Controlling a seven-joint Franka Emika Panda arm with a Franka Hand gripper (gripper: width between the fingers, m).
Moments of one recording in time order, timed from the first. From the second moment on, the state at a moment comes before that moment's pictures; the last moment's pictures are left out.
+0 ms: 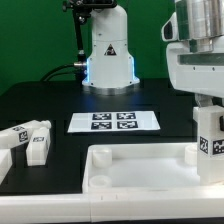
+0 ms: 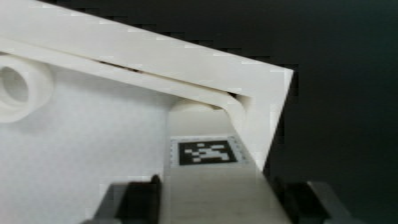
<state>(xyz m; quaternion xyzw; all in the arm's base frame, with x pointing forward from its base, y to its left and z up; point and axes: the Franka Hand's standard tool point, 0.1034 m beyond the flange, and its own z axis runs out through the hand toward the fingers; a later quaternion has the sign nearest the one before) 0.632 0.116 0.108 -0.78 0.62 -0.03 0.09</state>
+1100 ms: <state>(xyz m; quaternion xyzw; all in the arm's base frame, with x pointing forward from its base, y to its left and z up) 0.640 0.110 0.114 -0.95 0.30 -0.06 0.08</state>
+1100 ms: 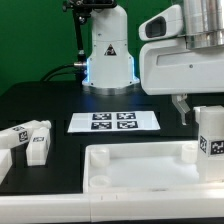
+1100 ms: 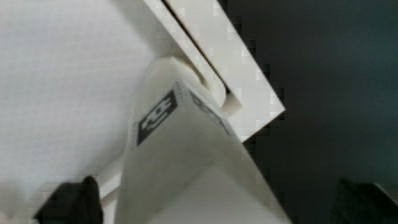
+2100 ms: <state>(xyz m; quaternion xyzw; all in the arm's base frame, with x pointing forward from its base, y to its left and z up) 0.639 0.106 0.114 -0.99 0.14 -0.06 0.04</state>
